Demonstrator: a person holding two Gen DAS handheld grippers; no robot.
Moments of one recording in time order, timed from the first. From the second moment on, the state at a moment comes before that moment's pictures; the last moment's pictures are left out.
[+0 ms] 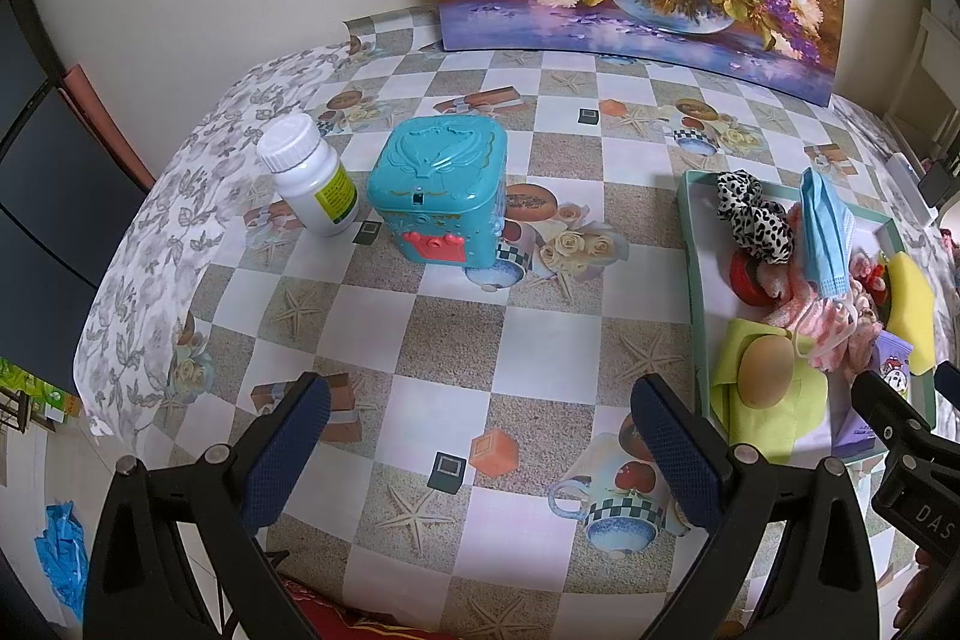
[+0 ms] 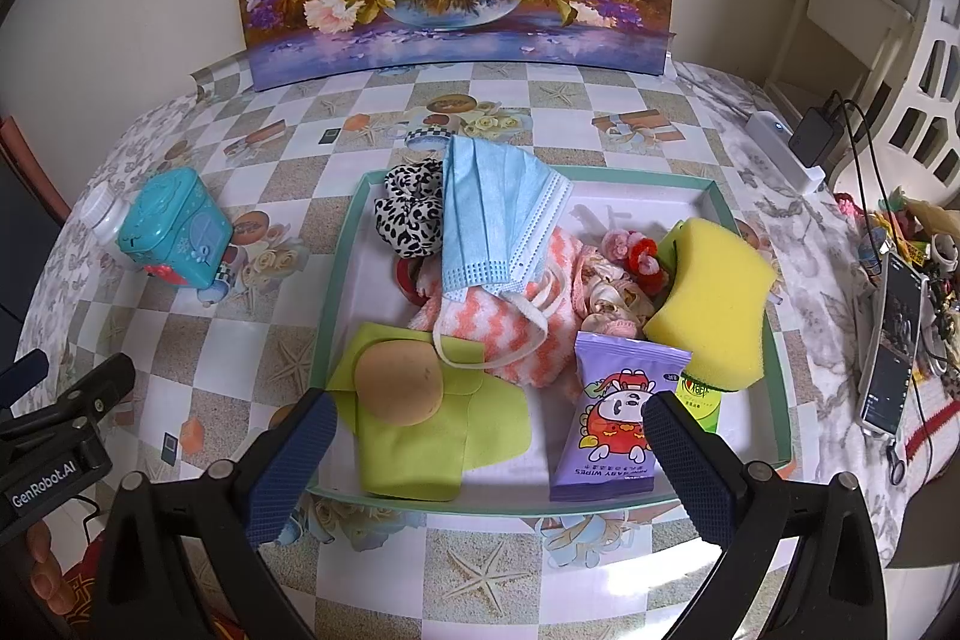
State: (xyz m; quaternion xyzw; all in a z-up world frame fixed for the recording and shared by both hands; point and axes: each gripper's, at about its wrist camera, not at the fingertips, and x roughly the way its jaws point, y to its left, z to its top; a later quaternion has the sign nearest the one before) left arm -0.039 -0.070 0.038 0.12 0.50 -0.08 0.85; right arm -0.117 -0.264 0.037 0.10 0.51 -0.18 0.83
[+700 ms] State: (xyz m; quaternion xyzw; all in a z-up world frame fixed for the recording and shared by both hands) left arm -0.037 -0.066 0.041 0.12 0.50 -0.08 0.85; right arm -0.117 -0.264 0.036 0.11 0.51 -0.18 0.83
